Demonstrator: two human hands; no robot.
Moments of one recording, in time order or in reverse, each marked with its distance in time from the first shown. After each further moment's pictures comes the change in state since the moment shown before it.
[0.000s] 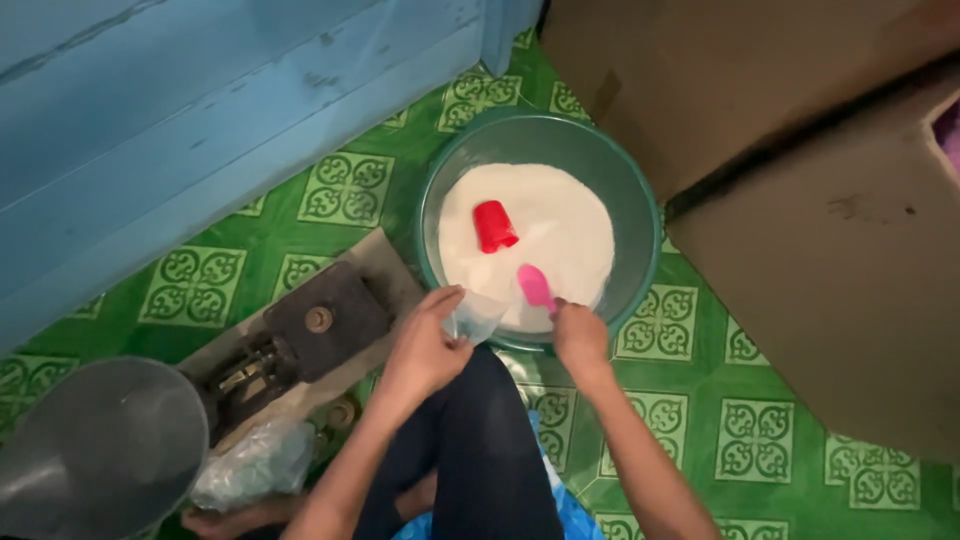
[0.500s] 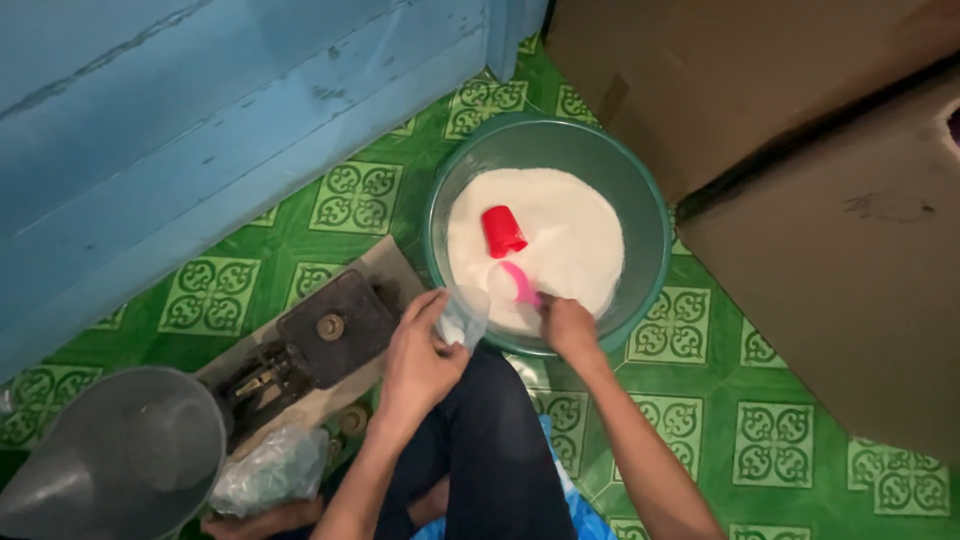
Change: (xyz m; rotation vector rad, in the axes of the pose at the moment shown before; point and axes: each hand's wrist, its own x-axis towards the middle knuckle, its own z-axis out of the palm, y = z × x) left_hand -0.005 -0.008 -0.003 -0.089 0.202 -0.032; right_hand 0.023 -0.026 0.005 0.103 0.002 -0.068
